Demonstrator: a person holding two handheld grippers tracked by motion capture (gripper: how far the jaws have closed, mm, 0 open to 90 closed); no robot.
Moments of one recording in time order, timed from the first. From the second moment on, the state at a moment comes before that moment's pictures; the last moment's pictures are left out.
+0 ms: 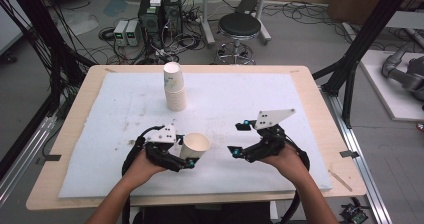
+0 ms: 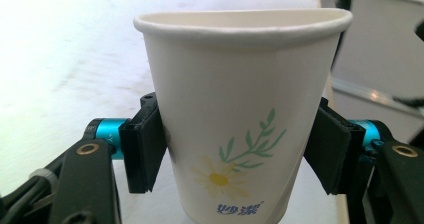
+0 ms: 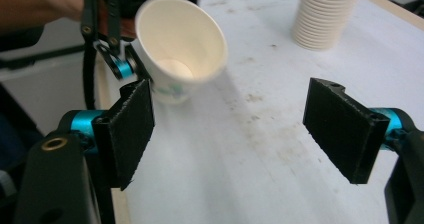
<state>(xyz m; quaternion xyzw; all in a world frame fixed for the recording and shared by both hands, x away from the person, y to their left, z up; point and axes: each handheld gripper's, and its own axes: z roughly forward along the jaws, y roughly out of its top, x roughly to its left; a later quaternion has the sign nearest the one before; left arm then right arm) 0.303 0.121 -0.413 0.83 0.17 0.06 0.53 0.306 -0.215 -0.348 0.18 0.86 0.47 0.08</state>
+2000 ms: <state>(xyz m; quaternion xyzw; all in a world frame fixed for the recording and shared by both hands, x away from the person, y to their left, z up) 0.303 0.252 -0.424 0.66 0.36 0.30 0.59 0.297 -0.282 -0.391 0.30 0.79 0.50 0.18</state>
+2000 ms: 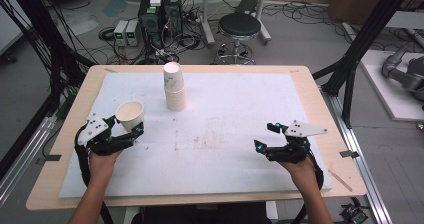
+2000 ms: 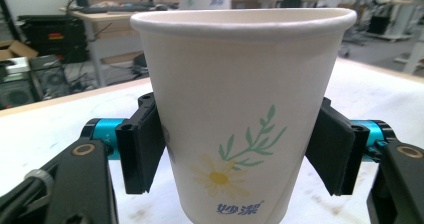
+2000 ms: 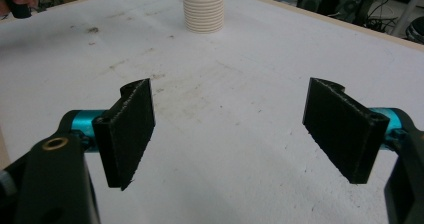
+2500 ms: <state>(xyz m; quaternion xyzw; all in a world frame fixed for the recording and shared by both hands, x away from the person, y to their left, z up) 0.312 0.266 -0.445 0.67 0.40 0.30 0.55 0.294 -0.282 -0.396 0.30 0.79 0.50 0.18</state>
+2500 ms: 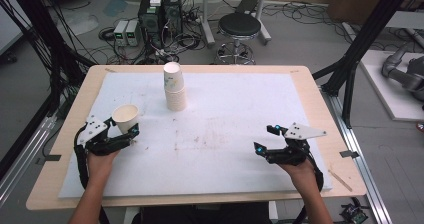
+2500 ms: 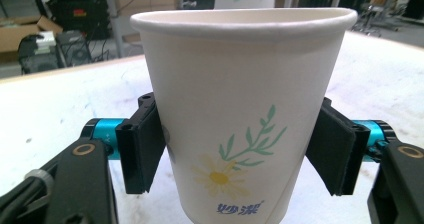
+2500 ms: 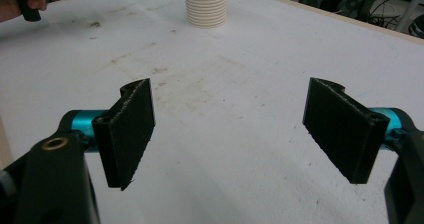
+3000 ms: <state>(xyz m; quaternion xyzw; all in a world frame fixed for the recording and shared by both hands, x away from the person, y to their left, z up) 0.315 0.268 -0.457 0.72 0.47 0.29 0.43 0.294 -0.282 -0.395 0.30 0.80 0.49 0.18</state>
